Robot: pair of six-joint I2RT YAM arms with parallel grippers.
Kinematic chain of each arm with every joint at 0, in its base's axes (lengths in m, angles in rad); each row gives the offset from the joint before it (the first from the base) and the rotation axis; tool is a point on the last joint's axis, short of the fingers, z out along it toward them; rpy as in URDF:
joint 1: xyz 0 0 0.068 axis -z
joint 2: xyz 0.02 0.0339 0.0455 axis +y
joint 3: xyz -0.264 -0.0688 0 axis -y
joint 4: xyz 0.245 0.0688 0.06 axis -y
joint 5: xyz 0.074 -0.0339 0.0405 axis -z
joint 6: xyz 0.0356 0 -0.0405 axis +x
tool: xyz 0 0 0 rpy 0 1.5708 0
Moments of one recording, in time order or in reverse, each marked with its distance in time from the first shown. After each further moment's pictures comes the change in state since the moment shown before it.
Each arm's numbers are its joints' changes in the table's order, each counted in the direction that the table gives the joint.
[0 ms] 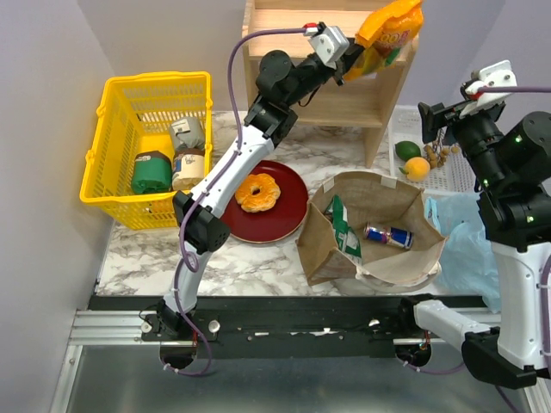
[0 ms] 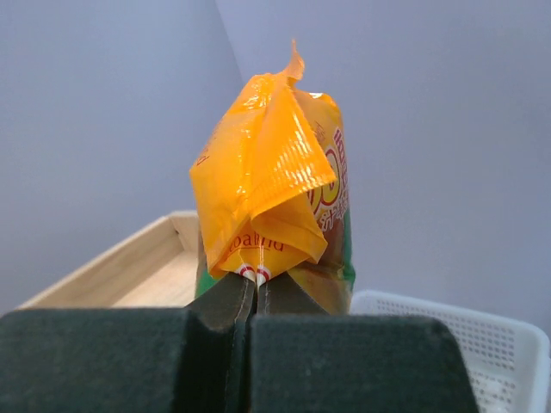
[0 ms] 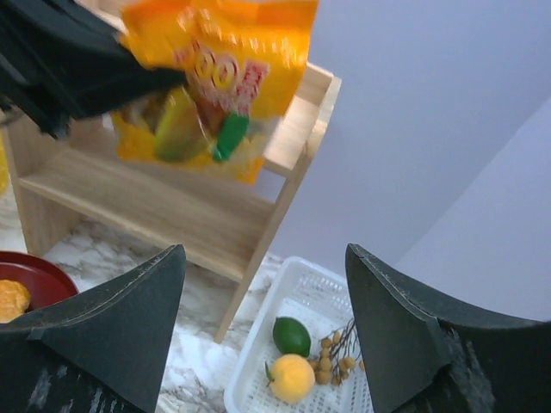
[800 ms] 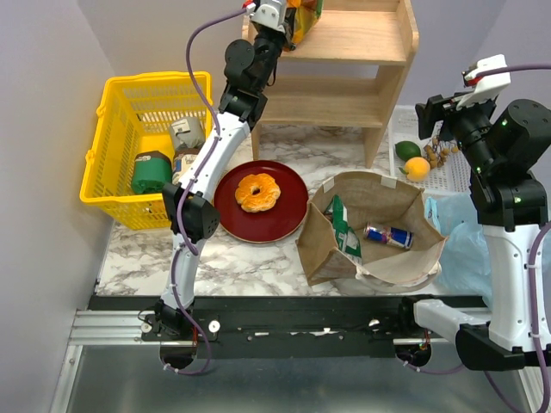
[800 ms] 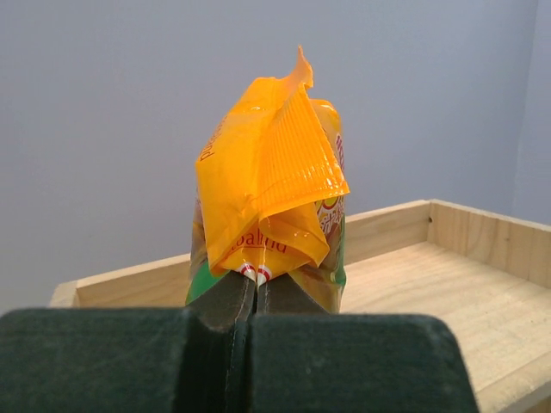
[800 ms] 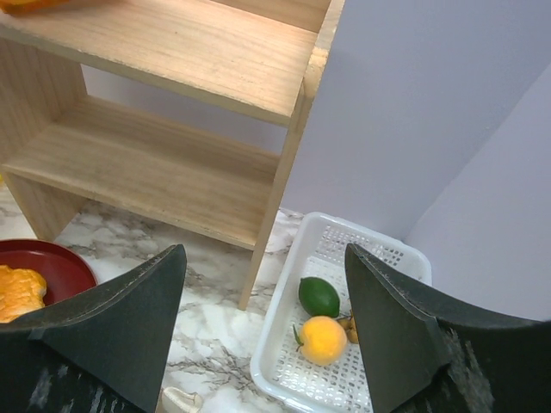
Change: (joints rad) left arm -0.193 0.043 0.030 0.124 -0.401 -0.066; right arm 0.098 0.064 -0.037 -0.012 -0.031 0.123
